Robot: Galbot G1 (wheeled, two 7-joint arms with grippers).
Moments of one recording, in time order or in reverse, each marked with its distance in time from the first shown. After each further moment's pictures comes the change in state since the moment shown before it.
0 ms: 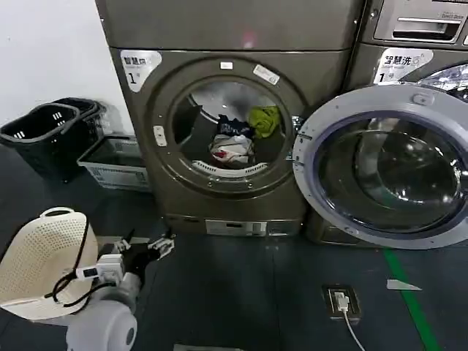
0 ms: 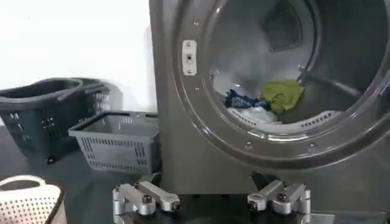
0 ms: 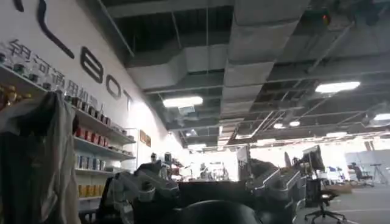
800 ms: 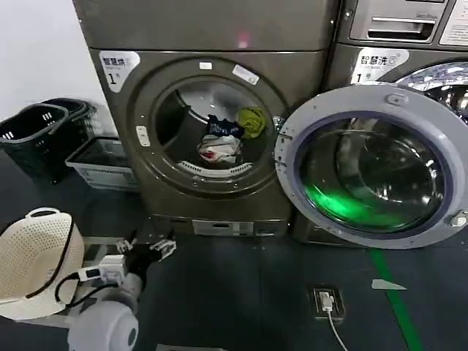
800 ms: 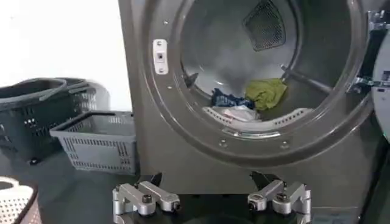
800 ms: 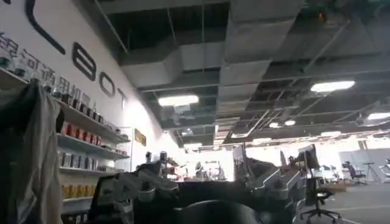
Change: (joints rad) left arm -0.003 -0.001 0.011 0.002 0.049 0.000 0.060; right arm -0.006 -0.004 0.022 -0.033 0.028 0.038 0.054
